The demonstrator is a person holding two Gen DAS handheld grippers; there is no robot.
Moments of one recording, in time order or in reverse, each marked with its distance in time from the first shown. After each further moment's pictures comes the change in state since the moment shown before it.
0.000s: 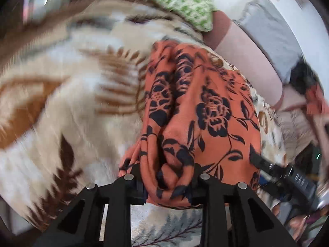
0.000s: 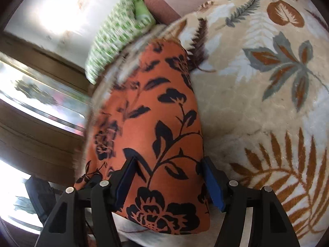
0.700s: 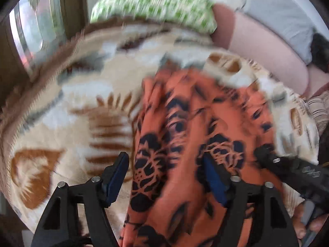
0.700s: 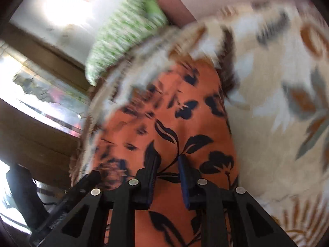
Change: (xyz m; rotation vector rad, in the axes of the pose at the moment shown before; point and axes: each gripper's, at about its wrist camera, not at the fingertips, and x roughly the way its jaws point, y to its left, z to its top) left arm 0.045 -0.049 0.051 0.203 -0.049 0.301; right arm 0.055 0.013 0.060 -0.001 0.005 0.050
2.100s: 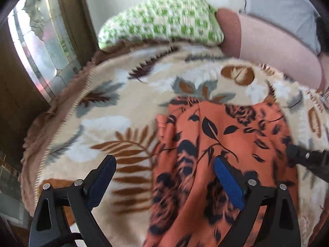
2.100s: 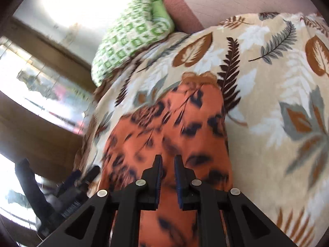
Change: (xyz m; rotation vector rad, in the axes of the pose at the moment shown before) left arm 0.002 -0.020 0.037 0.117 -0.081 0.214; right arm -0.020 0.015 0.043 -0.071 -0.020 -0.025
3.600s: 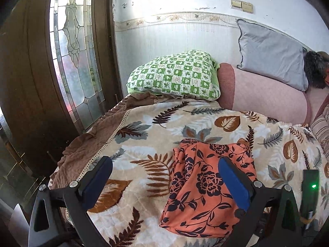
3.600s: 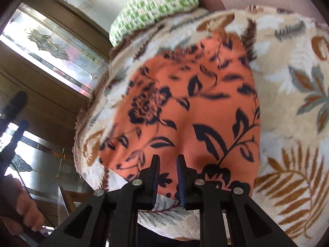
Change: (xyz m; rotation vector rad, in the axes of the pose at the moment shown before) left arm -0.188 0.039 -0.036 -0.100 -0.335 0.016; right arm -0.051 0.052 -0.114 -0.201 0.095 0.009
